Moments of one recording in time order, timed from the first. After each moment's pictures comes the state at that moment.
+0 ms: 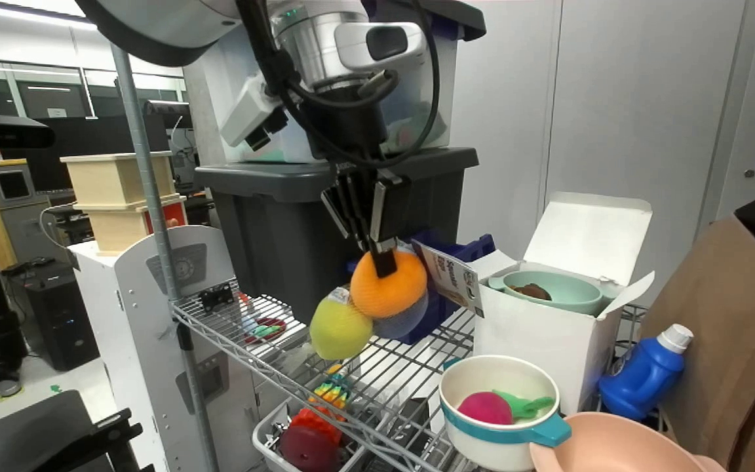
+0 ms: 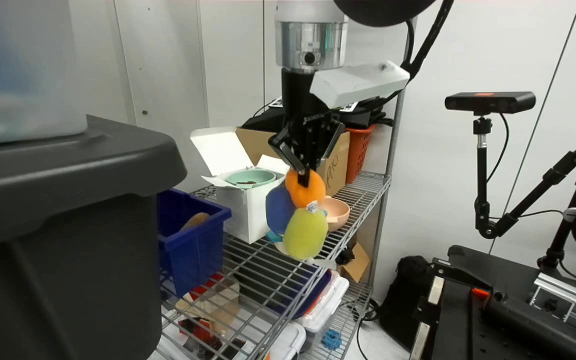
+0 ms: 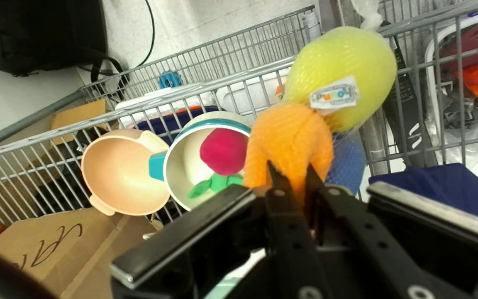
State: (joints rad) arm 0.08 0.22 -0.06 -2.21 -0.33 2.50 0.51
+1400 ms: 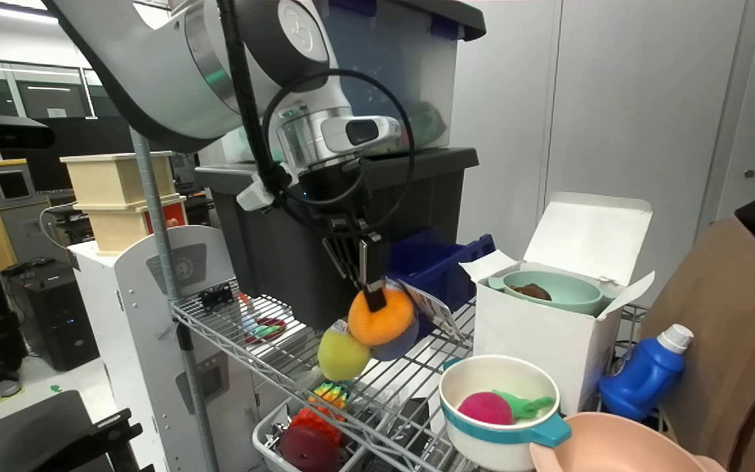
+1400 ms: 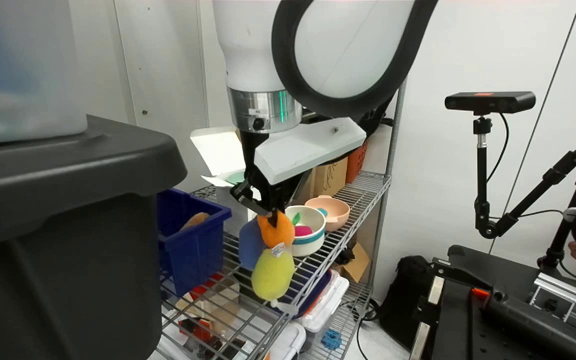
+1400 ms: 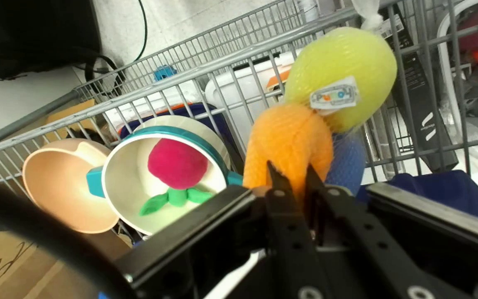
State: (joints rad) arm 0.23 0.44 -0.13 -2.09 -0.42 2.57 0.75
